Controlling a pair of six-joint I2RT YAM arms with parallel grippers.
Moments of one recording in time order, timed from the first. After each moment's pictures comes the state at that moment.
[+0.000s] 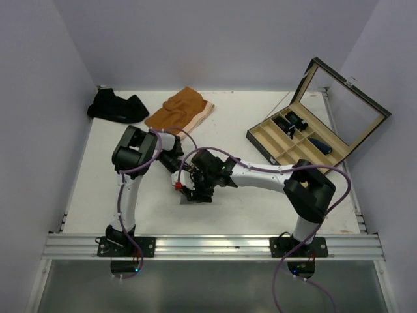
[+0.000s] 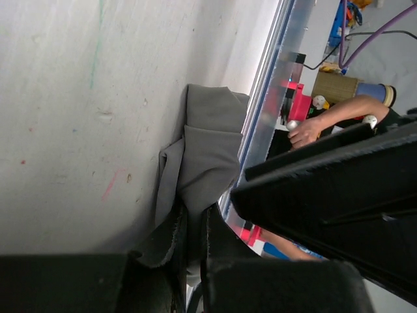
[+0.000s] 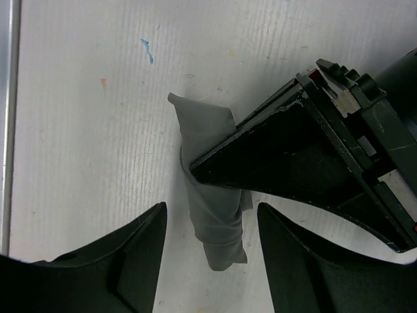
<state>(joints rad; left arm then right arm) -0.37 2.29 1.34 -1.23 1.04 0.67 0.99 1.77 1.15 -0.38 -0.38 -0.63</state>
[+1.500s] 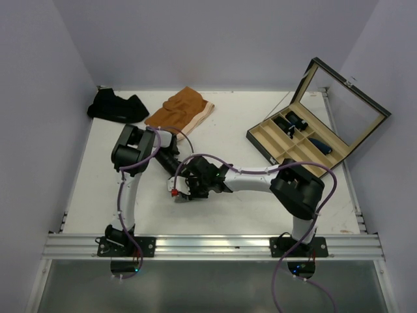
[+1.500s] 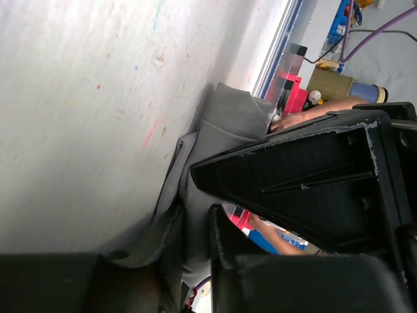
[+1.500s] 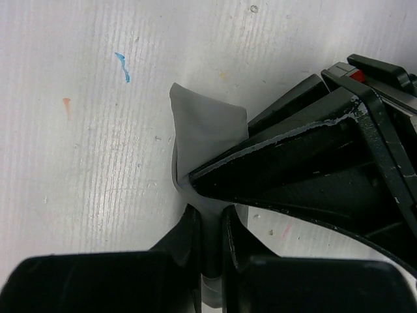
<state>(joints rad) -0.32 2.35 1.40 -1.34 0.98 0.69 1.04 1.86 1.10 -0.19 -0.32 -0.67</state>
